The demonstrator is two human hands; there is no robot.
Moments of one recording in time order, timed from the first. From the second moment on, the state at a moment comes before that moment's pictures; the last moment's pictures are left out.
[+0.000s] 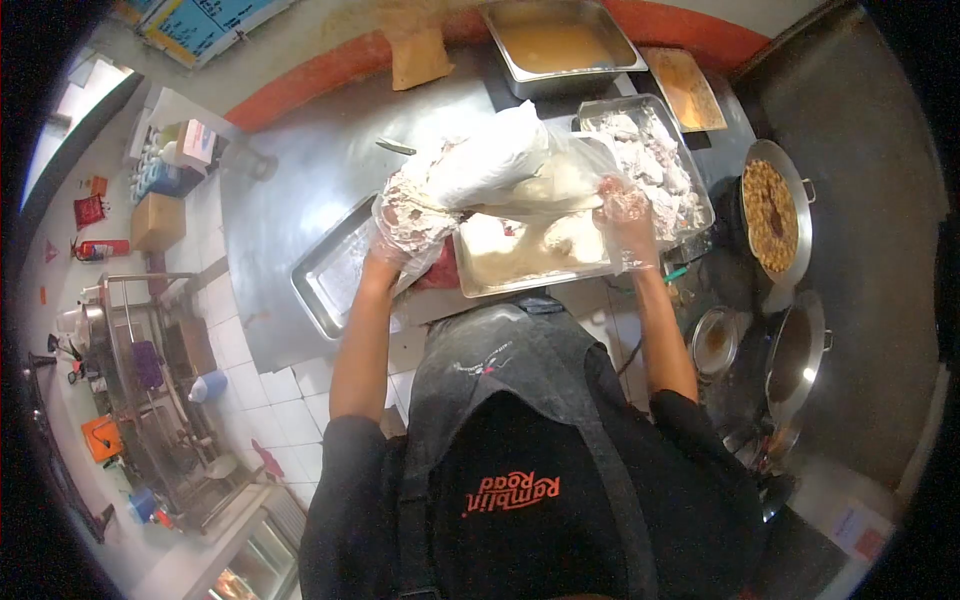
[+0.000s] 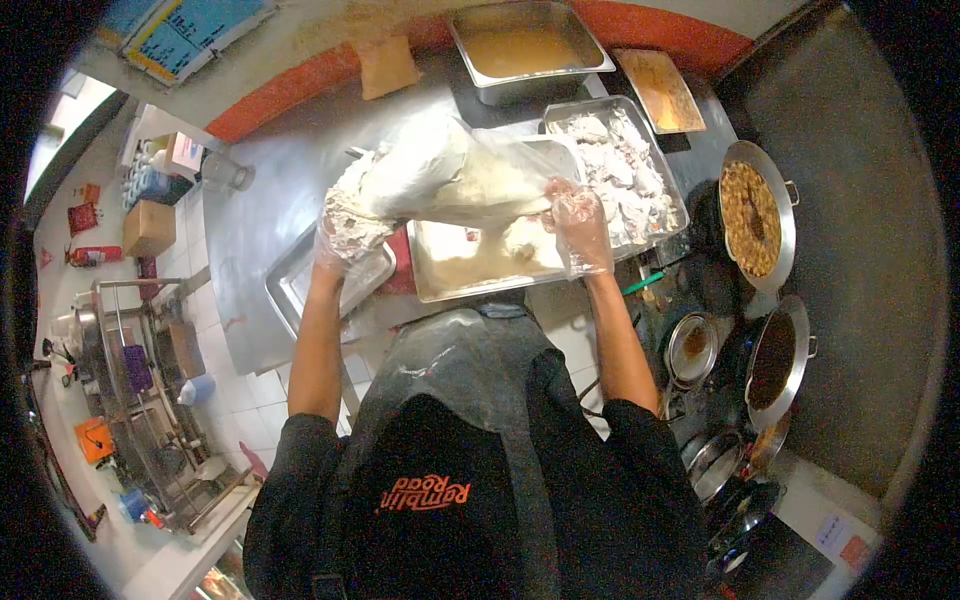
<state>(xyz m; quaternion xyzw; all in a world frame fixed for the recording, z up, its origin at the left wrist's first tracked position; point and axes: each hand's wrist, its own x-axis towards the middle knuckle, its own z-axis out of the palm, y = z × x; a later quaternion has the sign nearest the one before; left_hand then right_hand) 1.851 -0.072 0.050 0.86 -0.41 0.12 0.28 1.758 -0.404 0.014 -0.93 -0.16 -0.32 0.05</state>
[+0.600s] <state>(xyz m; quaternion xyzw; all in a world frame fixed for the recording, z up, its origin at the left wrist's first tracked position) 1.870 -0.052 0.062 0.83 -0.33 0.19 0.39 1.833 -0.372 0.052 -0.74 0.09 -0.11 0.66</state>
